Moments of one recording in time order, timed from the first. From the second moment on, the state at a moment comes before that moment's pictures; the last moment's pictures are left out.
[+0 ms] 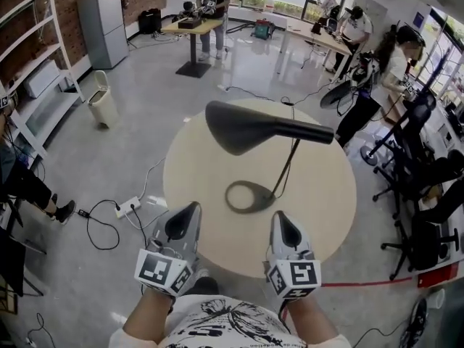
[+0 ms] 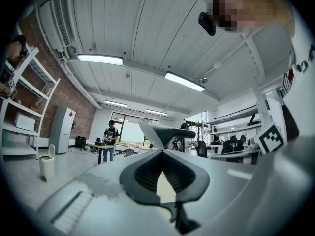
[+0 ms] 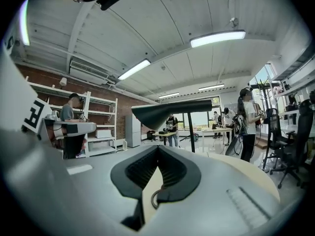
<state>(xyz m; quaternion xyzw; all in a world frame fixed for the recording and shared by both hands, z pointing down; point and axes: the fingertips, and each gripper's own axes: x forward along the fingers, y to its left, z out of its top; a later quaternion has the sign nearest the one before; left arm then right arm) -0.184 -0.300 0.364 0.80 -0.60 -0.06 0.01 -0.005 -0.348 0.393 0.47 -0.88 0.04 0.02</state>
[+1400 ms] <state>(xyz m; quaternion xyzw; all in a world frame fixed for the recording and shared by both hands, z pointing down) -0.218 -0.456 0.255 0.86 -0.49 -0.10 -0.10 -0.064 -0.427 0.396 0.55 -0.83 0.04 0.05</state>
